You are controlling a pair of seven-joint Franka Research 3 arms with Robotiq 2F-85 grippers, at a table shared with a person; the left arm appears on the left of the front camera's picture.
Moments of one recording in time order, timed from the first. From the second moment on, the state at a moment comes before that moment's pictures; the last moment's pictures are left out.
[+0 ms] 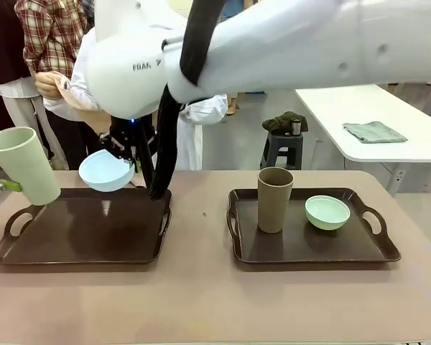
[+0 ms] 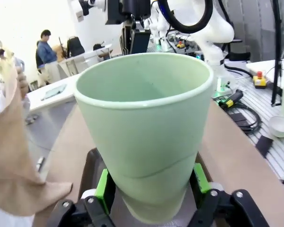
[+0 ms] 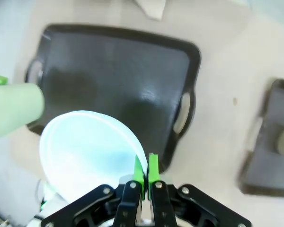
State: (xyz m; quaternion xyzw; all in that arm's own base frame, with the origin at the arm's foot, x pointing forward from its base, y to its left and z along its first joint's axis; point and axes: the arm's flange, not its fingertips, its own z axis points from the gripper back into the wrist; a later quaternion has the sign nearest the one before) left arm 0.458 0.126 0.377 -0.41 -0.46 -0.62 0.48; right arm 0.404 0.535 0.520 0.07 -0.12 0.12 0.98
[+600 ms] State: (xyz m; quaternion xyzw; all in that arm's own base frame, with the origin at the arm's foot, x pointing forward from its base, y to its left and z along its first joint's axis) left arm 0.430 0.116 0.412 -0.39 -0.47 -0.63 0.47; right arm 0.373 0.527 0.540 0.05 -0.13 0.11 0.98
